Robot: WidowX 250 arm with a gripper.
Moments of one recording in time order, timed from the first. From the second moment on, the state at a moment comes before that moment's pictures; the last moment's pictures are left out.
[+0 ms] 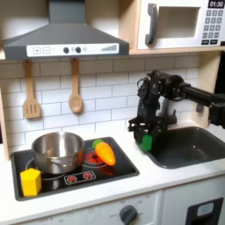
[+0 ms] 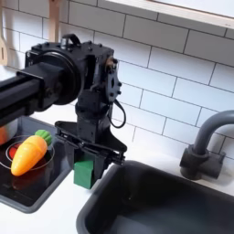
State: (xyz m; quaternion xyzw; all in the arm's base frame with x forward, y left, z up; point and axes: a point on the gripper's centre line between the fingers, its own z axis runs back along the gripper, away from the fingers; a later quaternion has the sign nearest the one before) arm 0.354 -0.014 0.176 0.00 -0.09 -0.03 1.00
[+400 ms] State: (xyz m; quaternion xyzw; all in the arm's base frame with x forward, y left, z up) arm 0.337 -0.007 0.199 -0.01 -0.09 -0.03 1.00
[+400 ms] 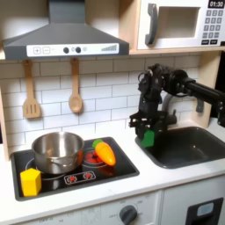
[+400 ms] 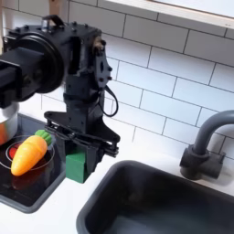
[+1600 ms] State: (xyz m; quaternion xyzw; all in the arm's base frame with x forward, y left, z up) arm 0.319 0.007 0.246 0.02 -0.17 -0.02 0.99
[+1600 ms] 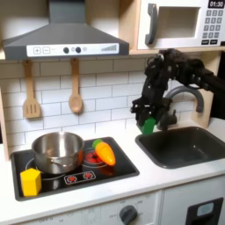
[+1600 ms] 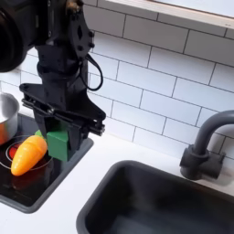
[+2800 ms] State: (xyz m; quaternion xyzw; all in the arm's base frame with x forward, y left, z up) arm 0.360 0.054 0.241 0.07 -0.18 0.03 0.98
